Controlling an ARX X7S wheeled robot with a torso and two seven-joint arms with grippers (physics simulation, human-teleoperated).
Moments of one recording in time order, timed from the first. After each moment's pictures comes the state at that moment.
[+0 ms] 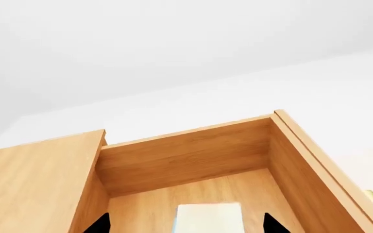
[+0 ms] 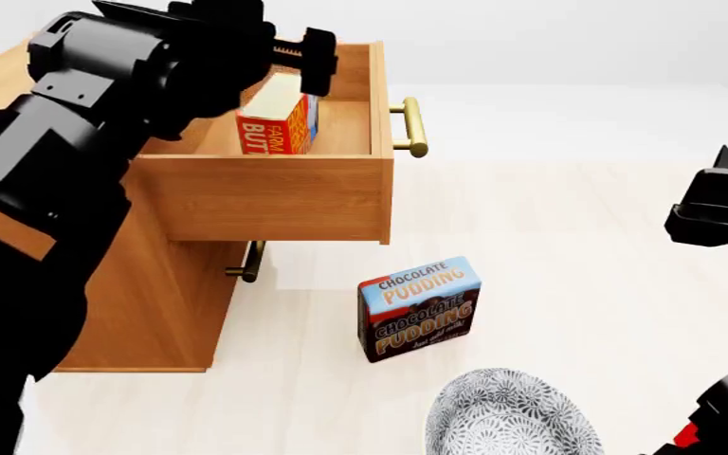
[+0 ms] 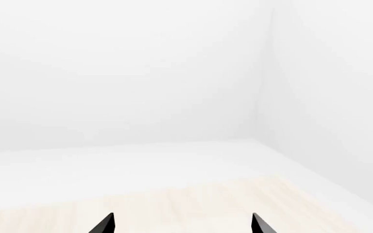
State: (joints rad) left arm -1.77 -0.12 1.21 -1.06 -1.22 -0.61 -0.23; right arm 0.82 0.14 0.23 -0.73 -0.93 1.37 -0.85
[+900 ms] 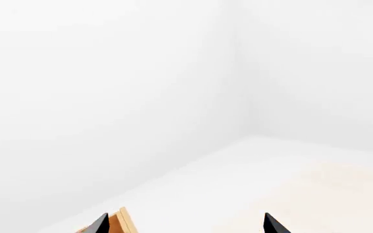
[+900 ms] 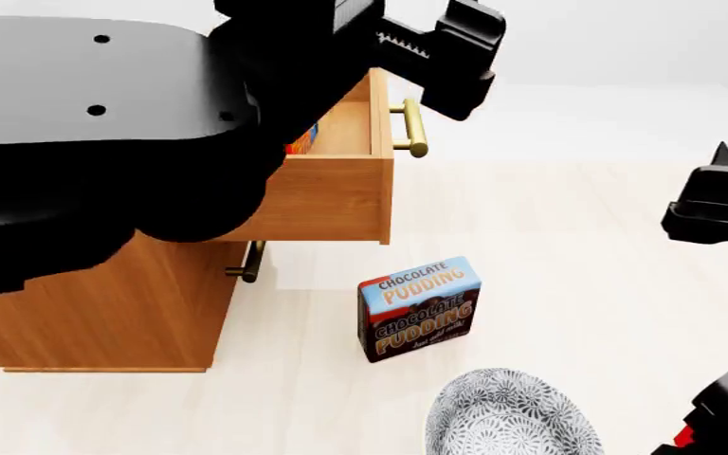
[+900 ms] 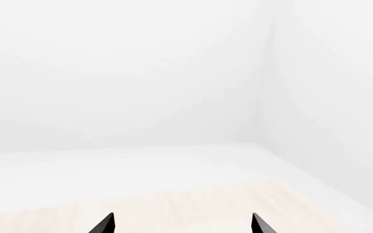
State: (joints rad) left arm -1.71 -0.45 1.01 0.23 -1.53 -0.64 -0.75; right arm 0.82 0.14 0.22 -0.73 -0.93 1.36 -0.84
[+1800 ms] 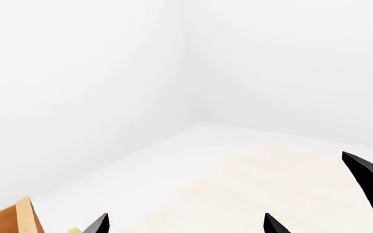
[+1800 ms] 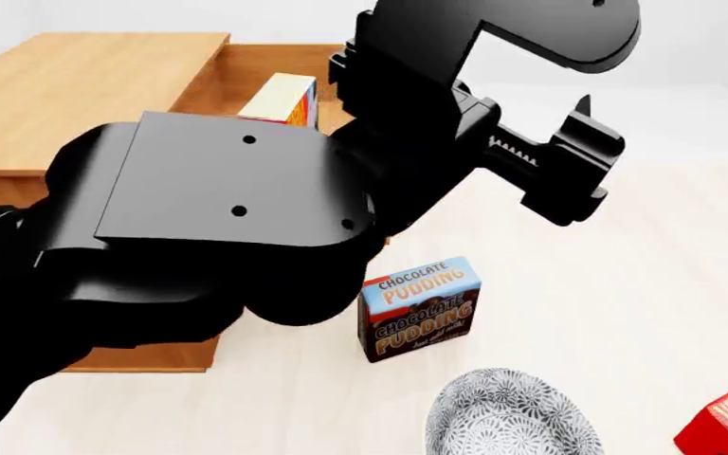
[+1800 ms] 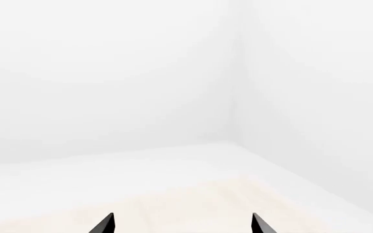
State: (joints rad) left arm -1.60 -0.30 1.06 0.27 -1.54 -0.58 -0.77; right arm 0.82 0.25 0.26 -0.80 -1.03 1.46 -0.95
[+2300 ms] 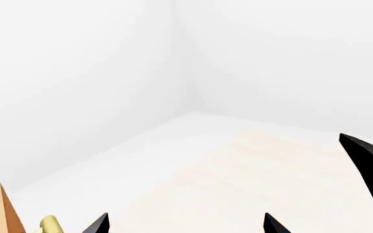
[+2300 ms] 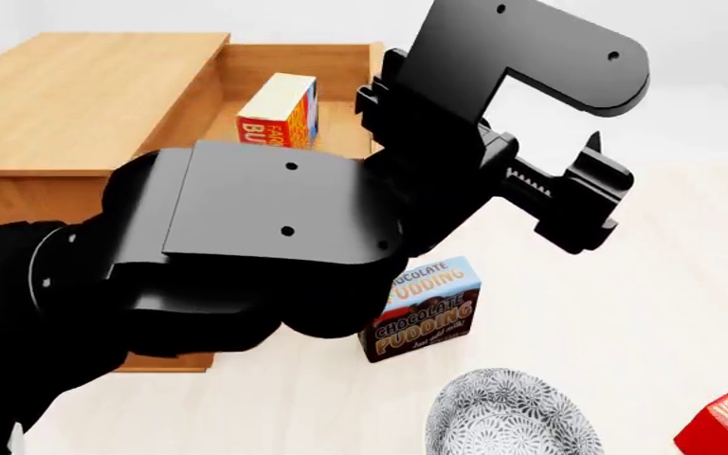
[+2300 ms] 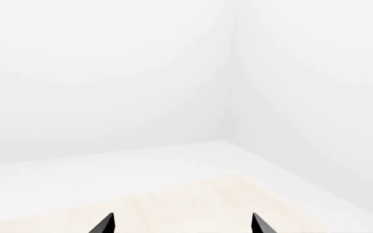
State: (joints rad) left arm -1.55 -0.26 1.10 0.23 -1.51 -0.57 -0.74; right arm 0.81 0.25 0.28 -0.80 -1.07 1.45 -0.98
